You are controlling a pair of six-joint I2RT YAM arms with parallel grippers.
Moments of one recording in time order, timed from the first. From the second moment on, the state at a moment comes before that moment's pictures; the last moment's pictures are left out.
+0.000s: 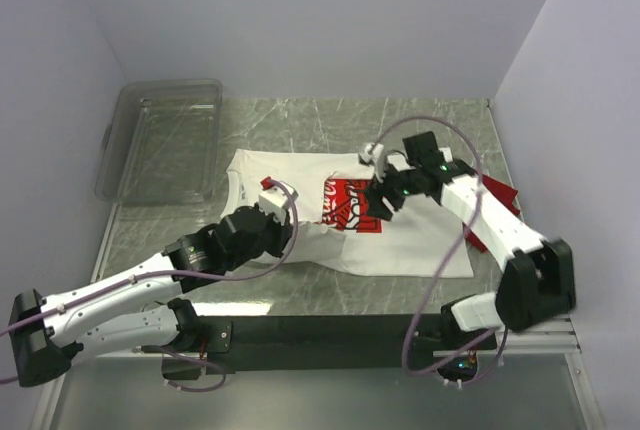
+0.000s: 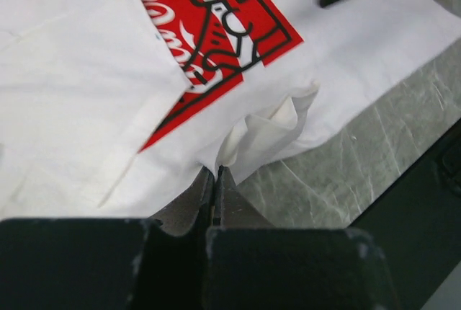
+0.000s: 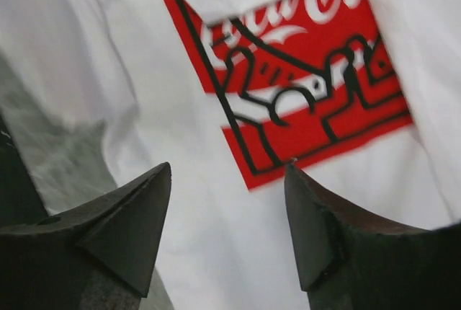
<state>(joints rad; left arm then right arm) -1.04 0.92 0.72 -0.27 -0.27 -0.32 0.35 1.44 1.10 -0.66 -0.63 -0.54</state>
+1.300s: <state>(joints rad) -0.93 0.70 0.67 -0.32 -0.25 -0.22 -0.12 0.94 0.45 -0.92 -0.17 -1.45</state>
